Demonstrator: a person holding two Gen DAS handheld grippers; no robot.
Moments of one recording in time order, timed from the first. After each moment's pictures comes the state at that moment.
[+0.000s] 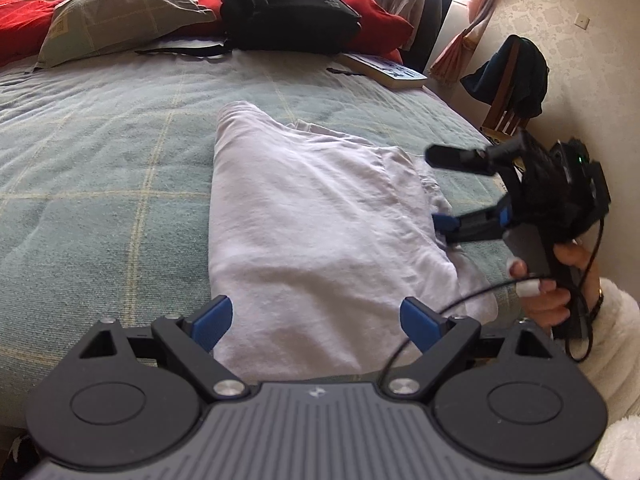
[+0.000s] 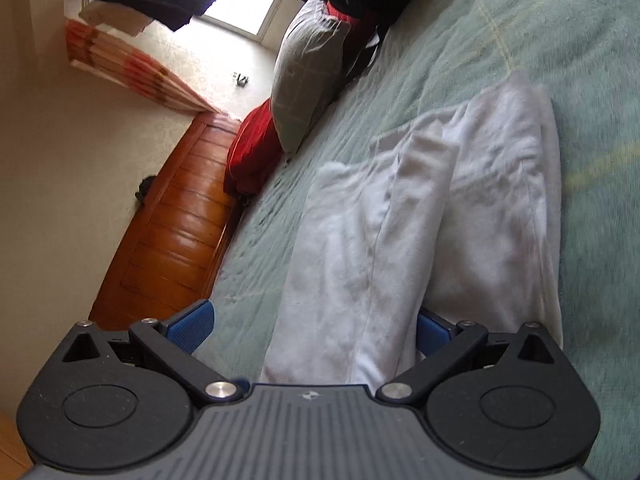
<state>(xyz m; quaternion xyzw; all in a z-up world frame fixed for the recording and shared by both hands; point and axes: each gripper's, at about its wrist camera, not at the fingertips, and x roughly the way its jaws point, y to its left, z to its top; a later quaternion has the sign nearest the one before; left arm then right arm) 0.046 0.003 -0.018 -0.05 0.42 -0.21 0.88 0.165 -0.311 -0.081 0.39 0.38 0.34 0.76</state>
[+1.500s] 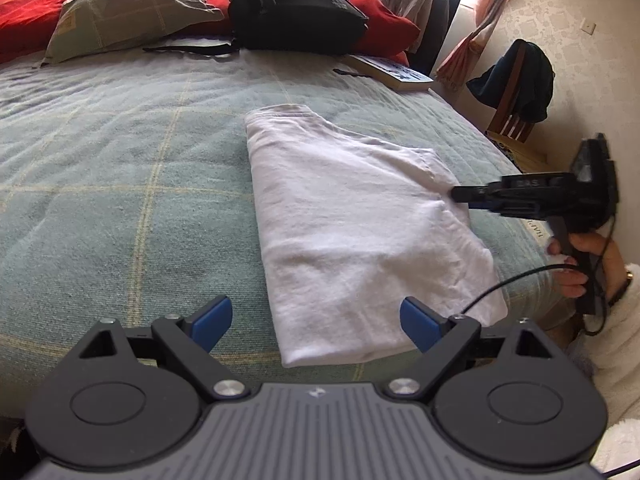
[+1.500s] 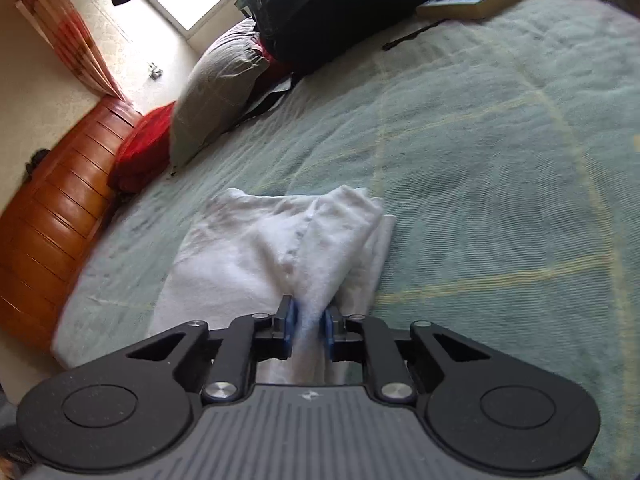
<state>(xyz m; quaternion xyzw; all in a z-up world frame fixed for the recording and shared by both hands) 0.048 0.004 -0.018 -0.05 0.42 -0.21 0.88 0.146 -0.363 -0.048 0.22 0.40 0.19 0.87</state>
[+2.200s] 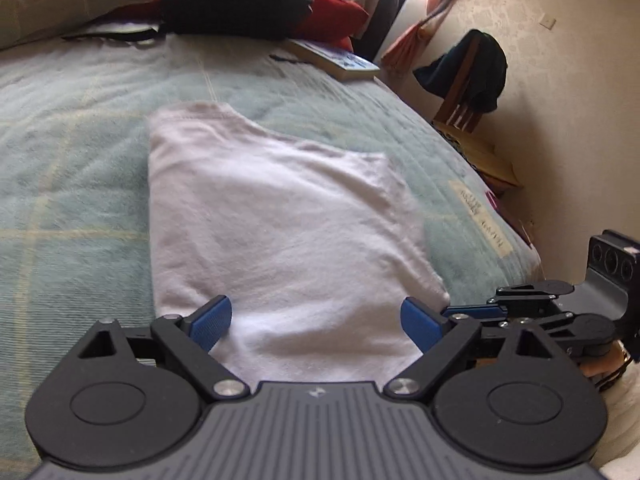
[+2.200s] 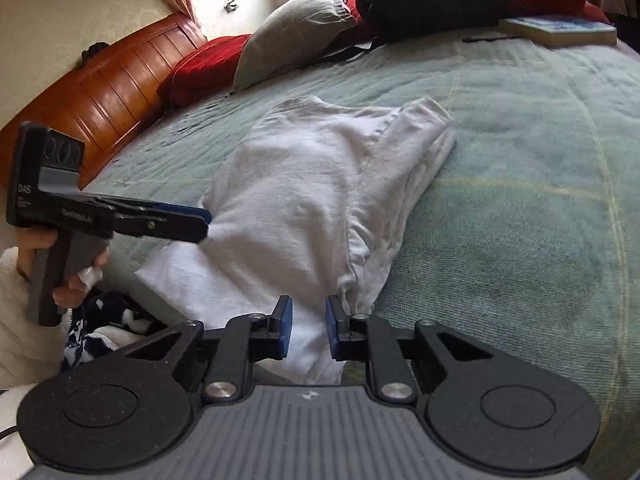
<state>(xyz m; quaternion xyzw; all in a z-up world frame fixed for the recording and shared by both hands) 0.104 -0.031 -0.023 -0.08 0.42 -0.30 0.86 0.061 -0.323 -0.049 0.08 0.39 0.28 0.87</state>
